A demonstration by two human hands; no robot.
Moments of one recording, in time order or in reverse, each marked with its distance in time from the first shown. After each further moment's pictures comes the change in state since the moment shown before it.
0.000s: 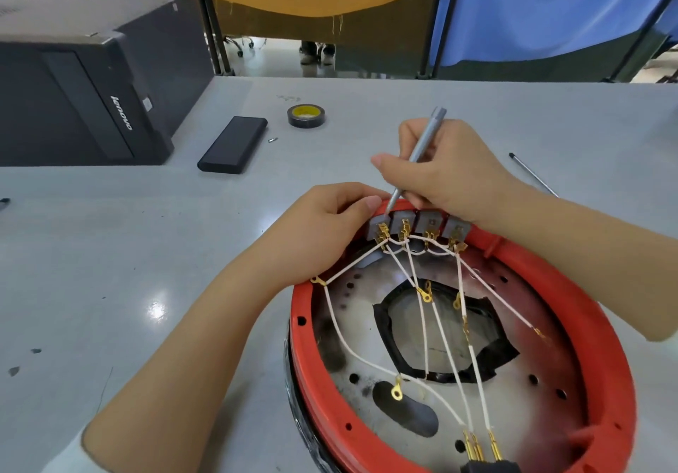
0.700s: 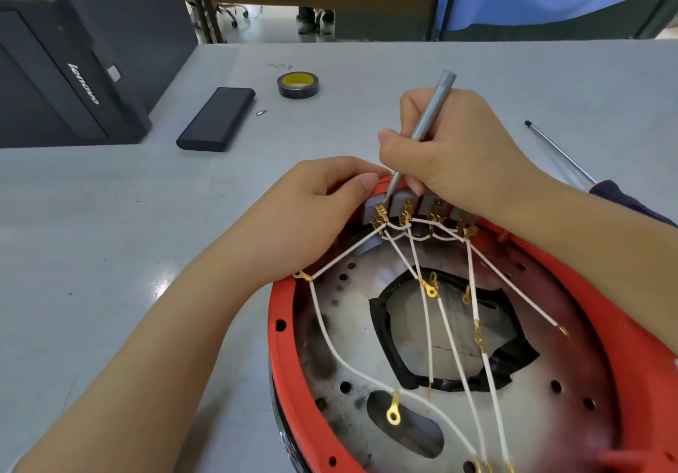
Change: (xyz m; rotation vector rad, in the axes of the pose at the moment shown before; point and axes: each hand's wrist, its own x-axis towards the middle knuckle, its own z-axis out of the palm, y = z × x) left_hand 0.003 -0.001 0.002 -0.018 -0.004 0.041; right_hand -0.001 0.016 0.006 -0.047 0.042 -0.033
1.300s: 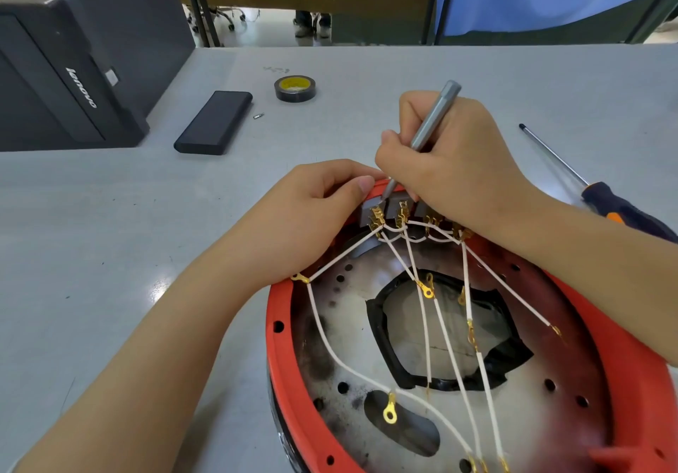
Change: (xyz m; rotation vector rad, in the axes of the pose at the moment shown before) left_hand 0.000 -0.001 0.000 0.014 0.003 0.005; right_hand -0.009 -0.007 0.002 -0.128 0.117 -0.140
